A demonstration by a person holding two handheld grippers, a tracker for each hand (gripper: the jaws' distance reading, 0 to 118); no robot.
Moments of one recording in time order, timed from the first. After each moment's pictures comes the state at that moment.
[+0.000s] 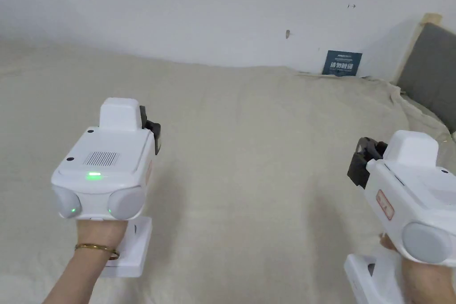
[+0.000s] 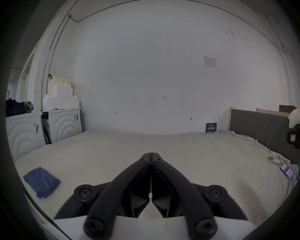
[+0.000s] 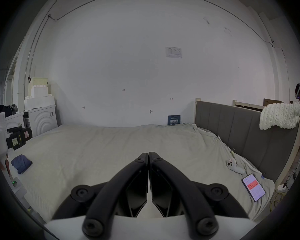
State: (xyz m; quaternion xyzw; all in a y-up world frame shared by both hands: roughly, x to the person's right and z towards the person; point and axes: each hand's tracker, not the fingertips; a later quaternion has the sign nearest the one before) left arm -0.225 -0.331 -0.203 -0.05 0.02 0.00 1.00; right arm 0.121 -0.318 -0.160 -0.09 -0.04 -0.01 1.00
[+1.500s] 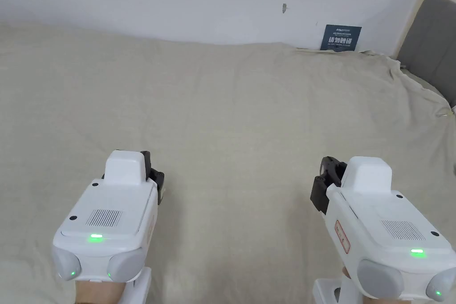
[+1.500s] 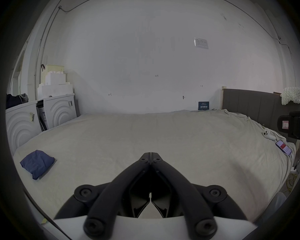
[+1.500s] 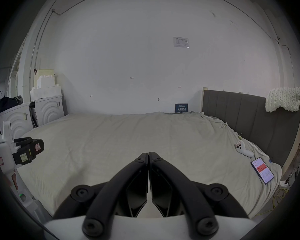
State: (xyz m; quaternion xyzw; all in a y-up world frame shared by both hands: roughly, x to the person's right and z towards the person) left arm -0.212 -0.405 -0.163 -0.11 0.00 -0.02 0.99; right arm 0.083 -0.374 -0.137 -0.12 -0.01 0.00 0.99
